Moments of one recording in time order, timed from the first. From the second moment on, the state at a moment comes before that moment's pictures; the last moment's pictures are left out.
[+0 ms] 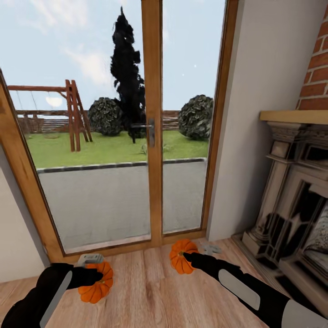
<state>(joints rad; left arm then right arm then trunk) -0.30 0.22 -0.04 -1.26 0.19 0.98 -0.09 -0.60 -0.32 0.98 -1.02 -1.31 0.17 -0.27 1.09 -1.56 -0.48</state>
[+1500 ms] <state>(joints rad) -0.30 0.17 -0.06 -1.26 0.20 0.98 0.04 -0.60 -0.32 0.98 -0.97 -1.33 0.12 -0.27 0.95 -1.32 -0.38</state>
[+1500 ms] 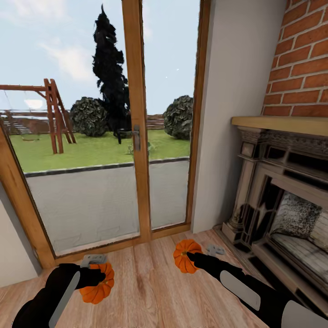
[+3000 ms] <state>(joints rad) -0.35 0.17 -0.06 -0.98 0.16 0.90 0.04 -0.60 -0.32 0.98 -0.88 -1.33 0.09 -0.24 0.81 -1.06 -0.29</state>
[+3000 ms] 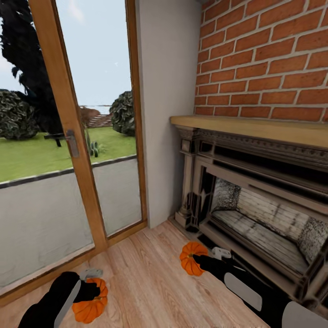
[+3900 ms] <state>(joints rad) -0.35 0.16 -0.06 -1.00 0.15 0.89 0.04 -0.60 -0.29 0.98 -0.86 -1.33 0.03 -0.32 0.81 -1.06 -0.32</state>
